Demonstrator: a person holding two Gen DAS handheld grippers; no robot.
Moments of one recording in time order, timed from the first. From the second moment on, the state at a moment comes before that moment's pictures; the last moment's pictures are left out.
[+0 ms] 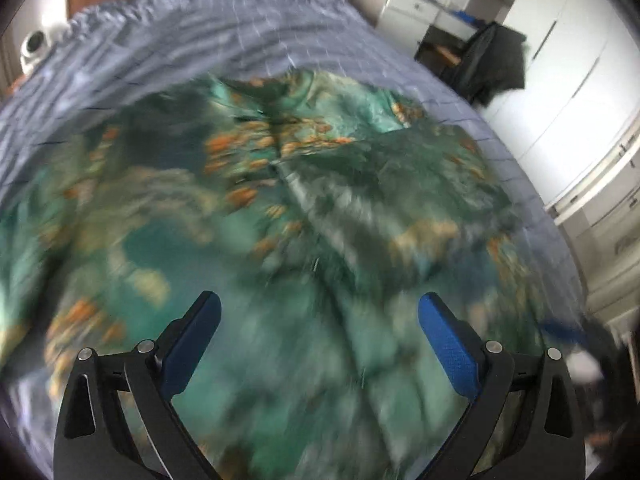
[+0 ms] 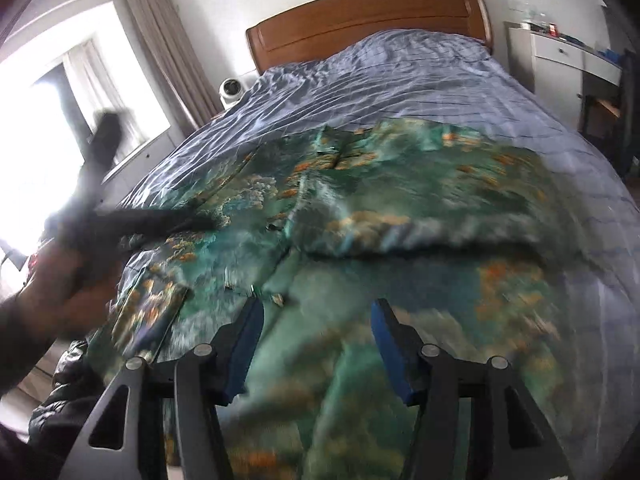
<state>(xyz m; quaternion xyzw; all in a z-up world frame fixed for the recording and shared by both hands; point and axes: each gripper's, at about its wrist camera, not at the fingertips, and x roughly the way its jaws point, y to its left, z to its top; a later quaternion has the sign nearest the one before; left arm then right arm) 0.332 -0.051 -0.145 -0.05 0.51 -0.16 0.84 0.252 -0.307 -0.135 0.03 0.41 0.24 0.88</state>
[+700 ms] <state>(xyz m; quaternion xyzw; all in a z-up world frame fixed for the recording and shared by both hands) 0.412 -0.057 -0.183 -0.08 0.56 -0.11 0.82 0.340 -0.400 -0.121 0.01 0.39 0.13 0.91</state>
